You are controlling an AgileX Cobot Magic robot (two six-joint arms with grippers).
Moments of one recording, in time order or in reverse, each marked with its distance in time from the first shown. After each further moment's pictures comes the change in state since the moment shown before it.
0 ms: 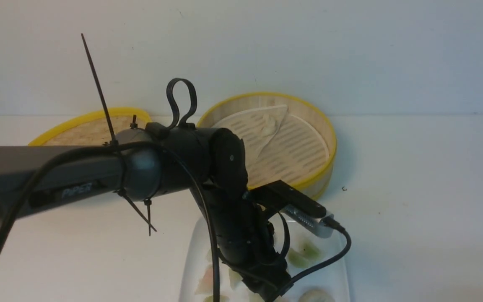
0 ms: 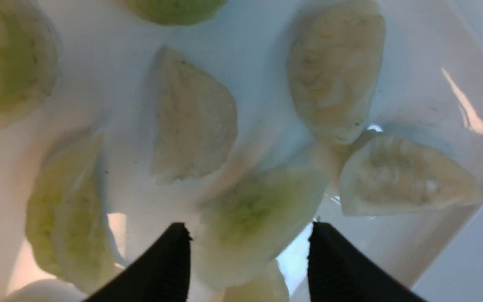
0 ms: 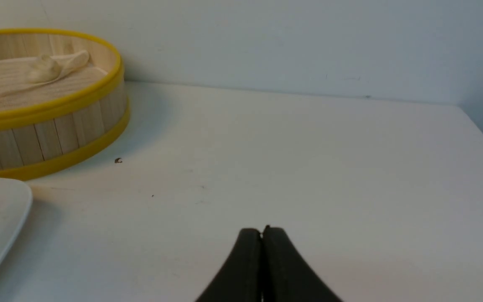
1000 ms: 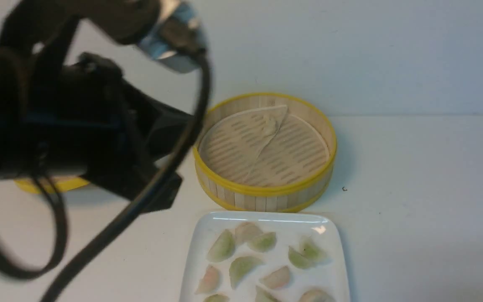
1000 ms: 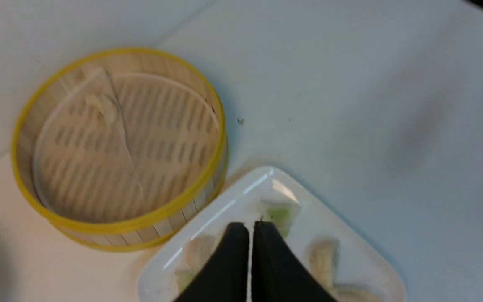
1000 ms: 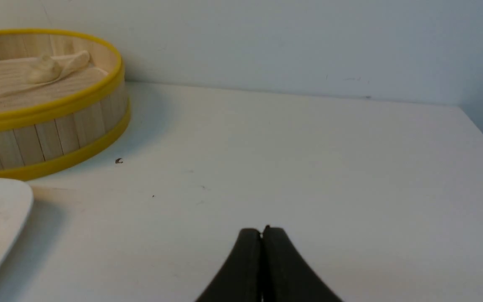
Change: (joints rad) right arm 0.000 0.000 0.000 0.000 0.000 0.000; left arm 0.000 -0.917 0.176 0.228 -0.218 -0.254
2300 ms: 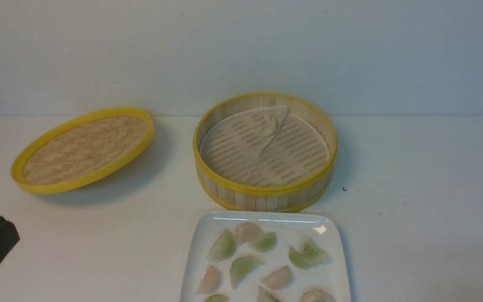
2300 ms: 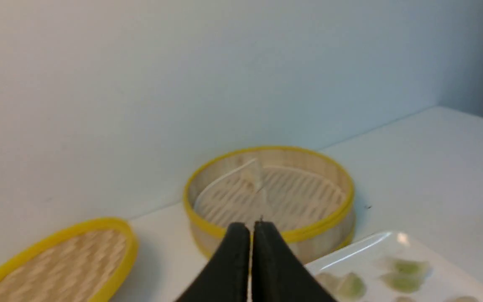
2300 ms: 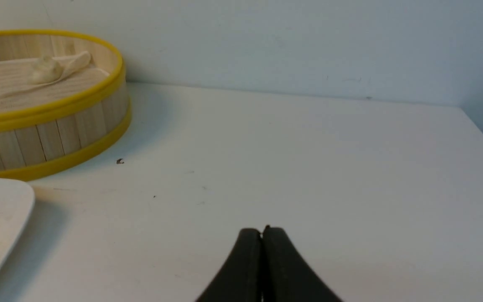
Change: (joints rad) right arm 0.000 0.000 0.000 0.000 0.000 0.000; left arm 0.257 -0.819 0.735 0.064 -0.348 -0.005
